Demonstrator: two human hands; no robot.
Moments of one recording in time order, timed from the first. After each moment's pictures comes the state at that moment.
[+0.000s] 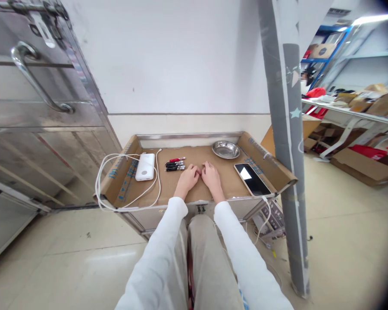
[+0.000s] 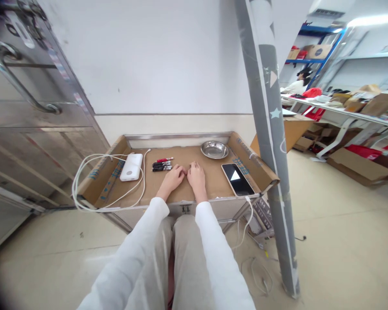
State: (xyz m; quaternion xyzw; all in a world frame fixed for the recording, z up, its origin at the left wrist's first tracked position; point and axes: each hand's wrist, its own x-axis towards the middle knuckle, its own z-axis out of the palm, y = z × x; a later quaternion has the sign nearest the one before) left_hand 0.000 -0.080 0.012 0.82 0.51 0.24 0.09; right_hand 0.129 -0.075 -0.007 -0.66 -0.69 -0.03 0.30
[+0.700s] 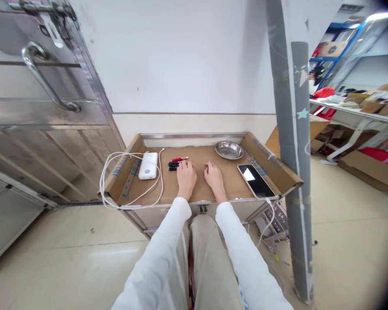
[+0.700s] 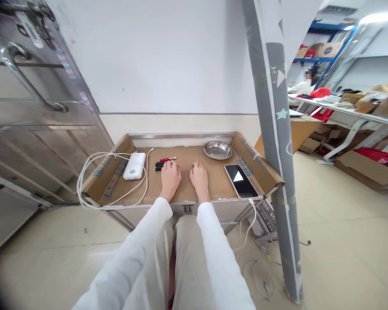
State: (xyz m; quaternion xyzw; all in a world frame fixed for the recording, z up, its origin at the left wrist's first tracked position) left_hand 0.001 -0.089 0.016 0.72 0.64 0.28 -0.04; right_hand 0.131 -0.072 -0.010 -0.65 -0.69 -0.03 0.30
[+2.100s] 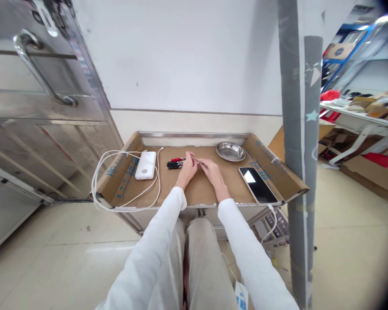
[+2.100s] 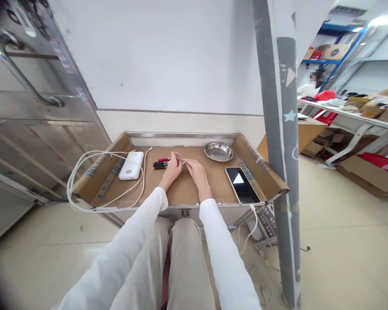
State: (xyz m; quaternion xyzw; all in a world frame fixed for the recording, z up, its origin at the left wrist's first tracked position) left_hand 0.004 -0.022 -0.001 0.71 0.45 0.51 0.18; right_hand 0.143 -0.046 0.005 -0.45 -0.79 0.08 0.41
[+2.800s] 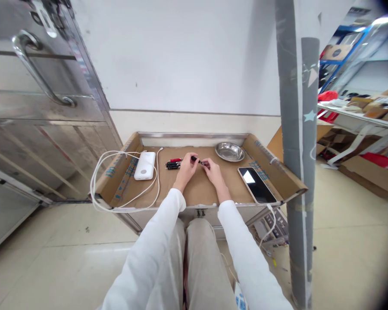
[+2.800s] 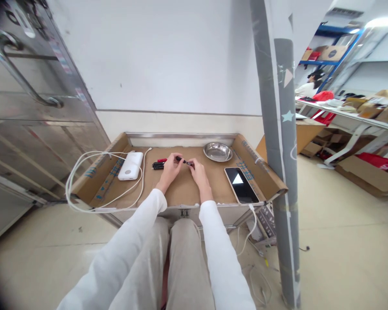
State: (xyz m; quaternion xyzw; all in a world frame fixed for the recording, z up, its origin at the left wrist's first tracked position) left_hand 0.000 -0.031 0.005 0.73 0.40 0.54 0.11; right_hand 0.152 -0.033 -0.016 -0.49 -0.70 0.19 0.47
